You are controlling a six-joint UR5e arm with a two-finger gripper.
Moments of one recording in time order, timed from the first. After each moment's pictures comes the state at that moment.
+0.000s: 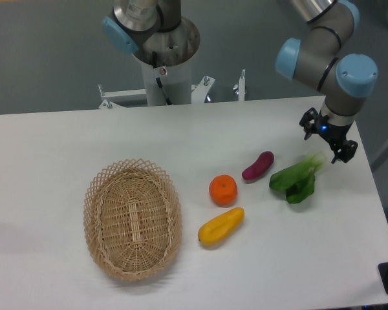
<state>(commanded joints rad) 2.91 -2.01 -1.76 -0.89 1.54 1.73</state>
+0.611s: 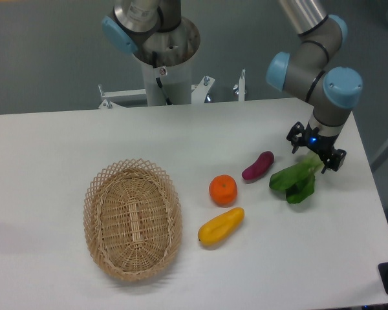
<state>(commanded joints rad) 2.90 -2.04 -1.81 -0.79 1.54 1.68</state>
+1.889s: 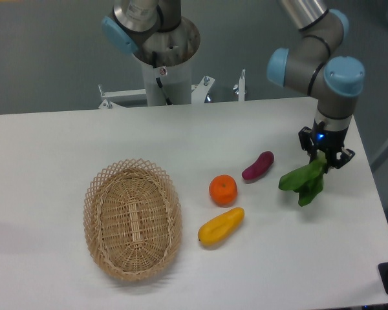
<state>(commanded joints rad) 2.91 -1.91 -1.77 -0.77 1.33 1.62</state>
